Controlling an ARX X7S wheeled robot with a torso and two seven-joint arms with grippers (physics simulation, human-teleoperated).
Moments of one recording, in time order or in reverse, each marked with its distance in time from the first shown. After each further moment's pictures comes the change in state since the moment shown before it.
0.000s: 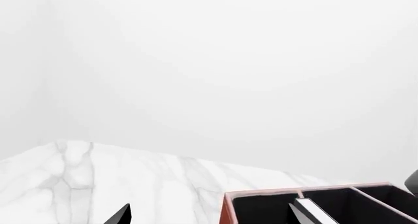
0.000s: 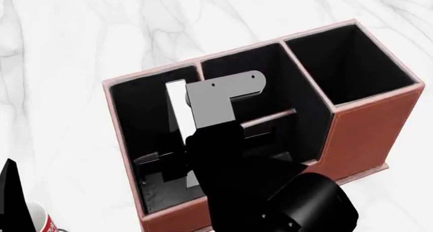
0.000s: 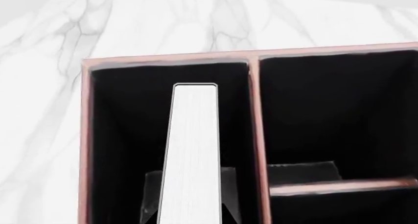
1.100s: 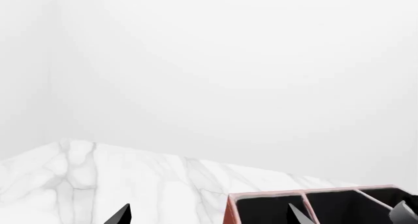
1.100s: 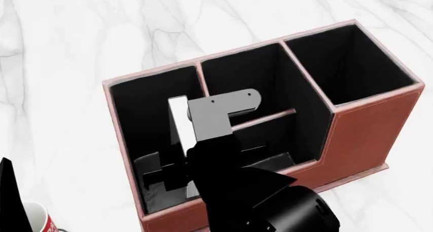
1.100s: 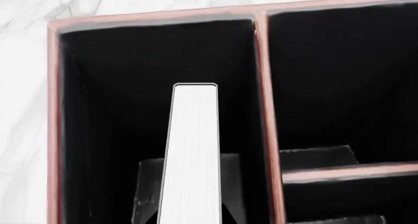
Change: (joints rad) left arm 0.001 -0.016 -0.004 -0.003 -0.014 0.011 -0.014; right arm -0.031 -0.030 -0.074 0.163 -0.092 -0.144 -0.107
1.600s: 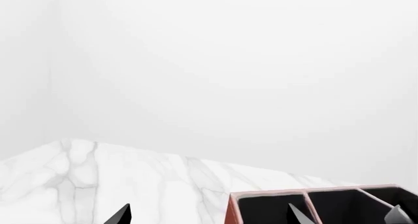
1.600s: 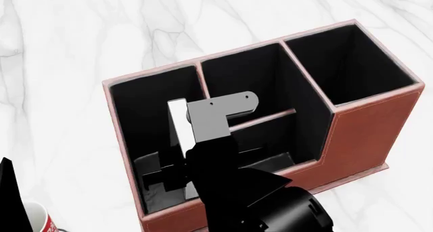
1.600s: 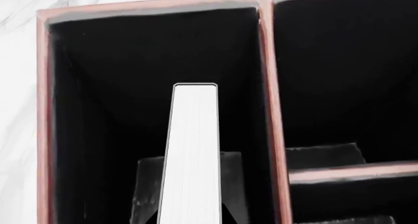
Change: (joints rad) left arm -0.003 -0.003 0.004 -0.012 -0.001 0.007 -0.002; right arm 0.006 -0.018 -0.022 0.067 -0.022 -0.043 -0.034
